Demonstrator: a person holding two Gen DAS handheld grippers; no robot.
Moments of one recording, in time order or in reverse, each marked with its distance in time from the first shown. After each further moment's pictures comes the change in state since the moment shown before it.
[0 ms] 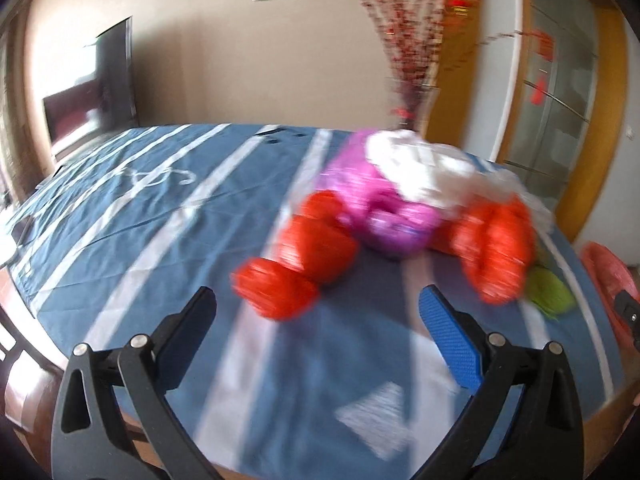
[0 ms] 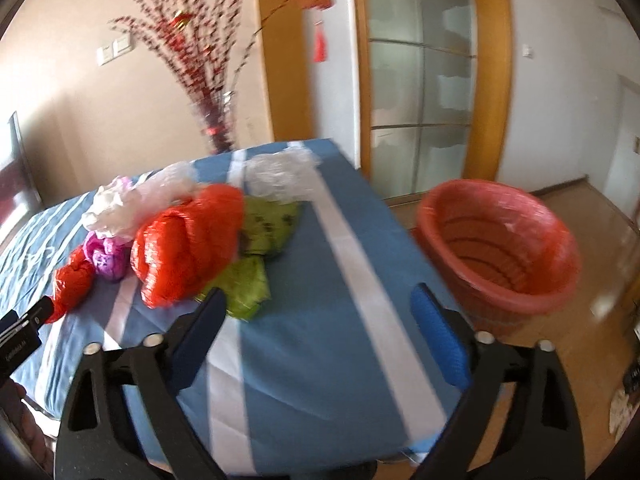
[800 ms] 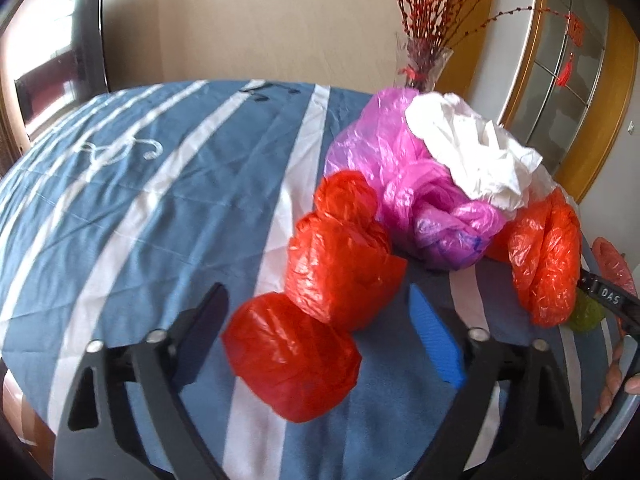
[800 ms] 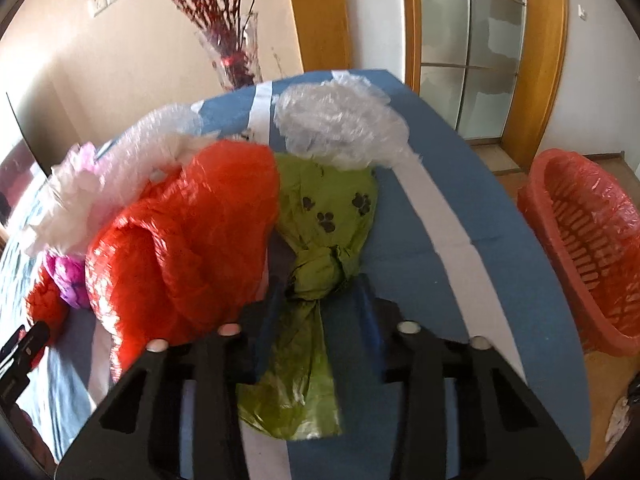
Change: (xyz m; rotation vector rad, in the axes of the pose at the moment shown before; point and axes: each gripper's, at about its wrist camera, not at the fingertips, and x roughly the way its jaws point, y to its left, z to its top) left arm 0.082 0.010 0.022 0.011 0.177 -0.099; right arm 0.125 0.033 0.025 -0.016 0.262 0.075
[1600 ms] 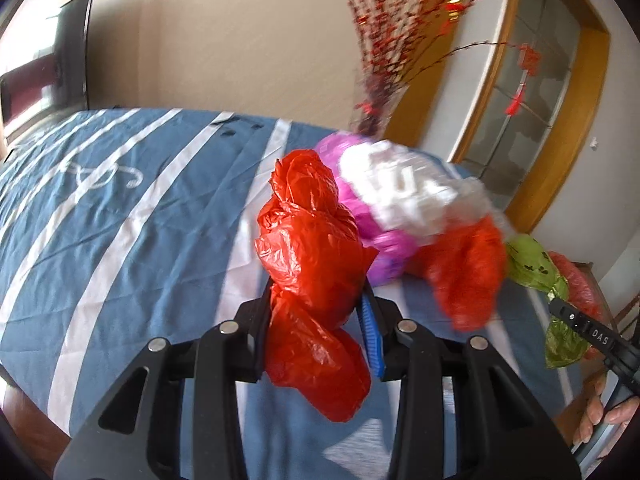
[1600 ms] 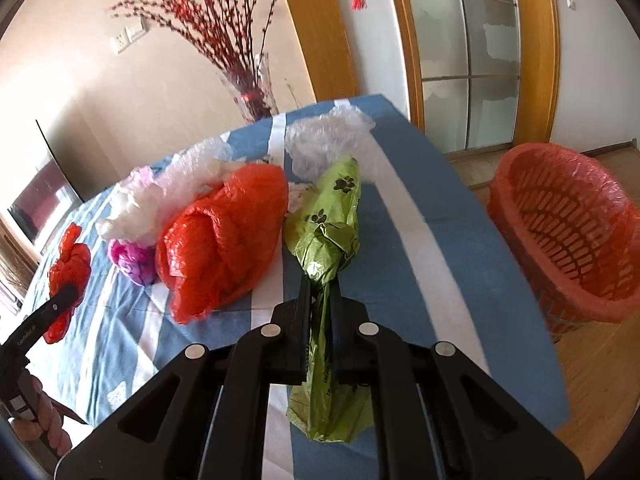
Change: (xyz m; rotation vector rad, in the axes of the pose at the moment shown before) left arm -0.062 -0.020 0.002 0.012 -0.116 -0.147; right arm -0.082 -0.028 -0.028 0.053 -0.106 0.118
